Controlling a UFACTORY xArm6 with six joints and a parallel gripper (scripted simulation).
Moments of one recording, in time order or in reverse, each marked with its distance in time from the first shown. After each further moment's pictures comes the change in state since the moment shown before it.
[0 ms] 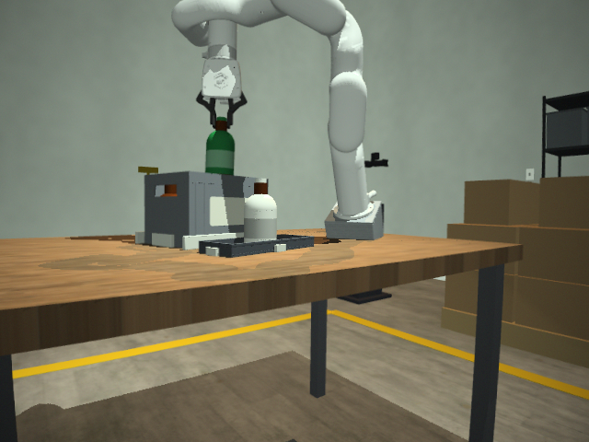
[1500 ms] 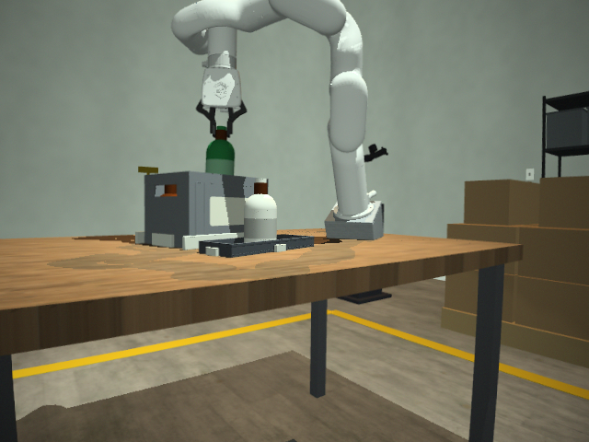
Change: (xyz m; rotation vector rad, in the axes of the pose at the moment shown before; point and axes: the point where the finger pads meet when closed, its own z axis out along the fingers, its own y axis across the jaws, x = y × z) arm 0.000 0.000 0.023 0.000 0.000 0.000
